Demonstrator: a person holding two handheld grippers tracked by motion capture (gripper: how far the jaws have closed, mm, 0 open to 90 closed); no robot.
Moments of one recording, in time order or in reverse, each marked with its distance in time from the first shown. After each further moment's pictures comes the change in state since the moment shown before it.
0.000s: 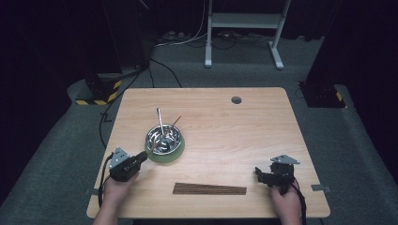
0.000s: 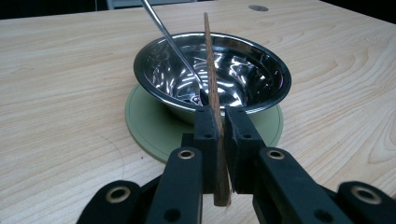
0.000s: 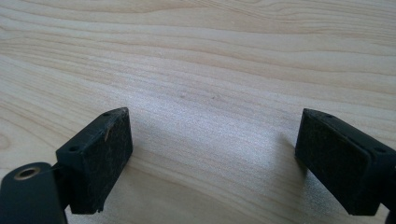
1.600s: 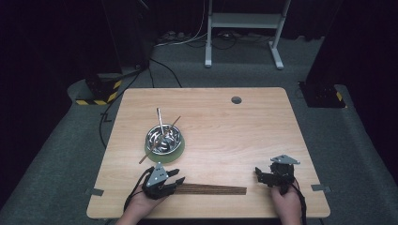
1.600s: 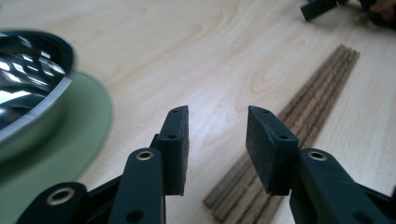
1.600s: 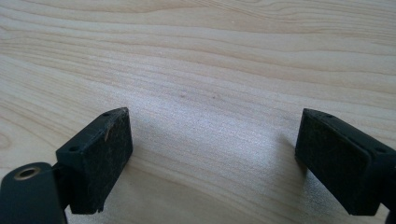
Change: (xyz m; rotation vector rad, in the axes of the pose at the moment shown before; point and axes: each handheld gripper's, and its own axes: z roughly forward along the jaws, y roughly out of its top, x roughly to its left) left arm -0.111 -0.006 0.029 0.140 -0.280 0.221; right arm 0.000 0.000 0.000 0.000 0.001 0.004
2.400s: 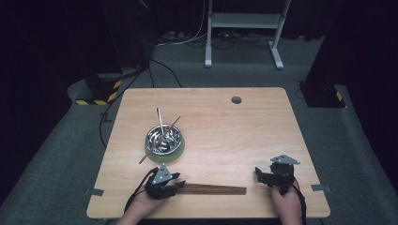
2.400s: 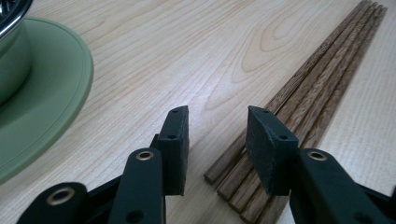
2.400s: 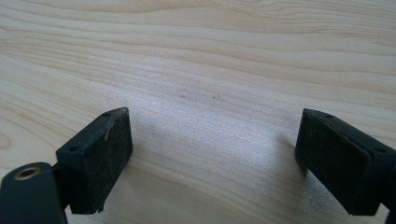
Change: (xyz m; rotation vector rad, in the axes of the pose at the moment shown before) left arm 0.006 -0.009 0.012 0.091 0.015 -0.020; right arm 0.000 0.000 0.000 0.000 -0.001 -0.003
